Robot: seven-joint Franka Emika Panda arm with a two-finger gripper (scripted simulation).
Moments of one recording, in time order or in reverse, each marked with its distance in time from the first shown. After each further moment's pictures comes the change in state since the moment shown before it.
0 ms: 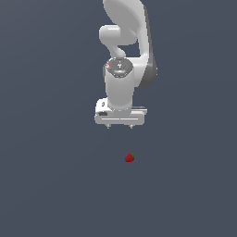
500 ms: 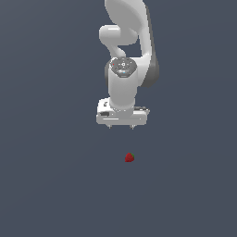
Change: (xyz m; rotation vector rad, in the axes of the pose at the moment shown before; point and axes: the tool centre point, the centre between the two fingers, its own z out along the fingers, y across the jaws) arm 0.004 -0.006 -0.003 -0.012 0.000 -0.004
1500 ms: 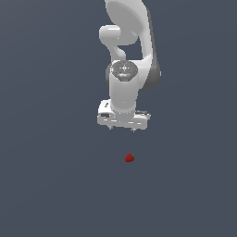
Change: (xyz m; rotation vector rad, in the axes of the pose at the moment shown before) arm 0.008 -0.004 0.005 0.002 0.000 0.111
